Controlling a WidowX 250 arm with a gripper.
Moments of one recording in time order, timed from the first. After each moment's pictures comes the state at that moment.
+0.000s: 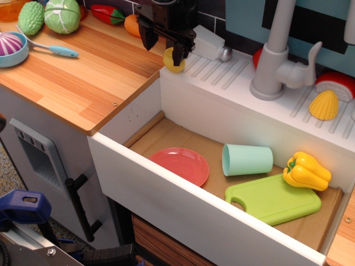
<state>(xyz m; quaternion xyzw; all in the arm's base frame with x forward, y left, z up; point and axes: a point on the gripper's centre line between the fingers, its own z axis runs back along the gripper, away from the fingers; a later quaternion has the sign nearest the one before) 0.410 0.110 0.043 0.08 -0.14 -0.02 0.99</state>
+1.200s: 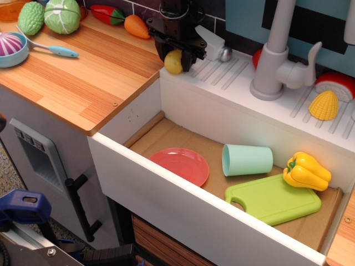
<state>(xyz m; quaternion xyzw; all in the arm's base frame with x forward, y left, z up) 0.418 0.109 0.017 0.06 -0.16 0.02 0.99</state>
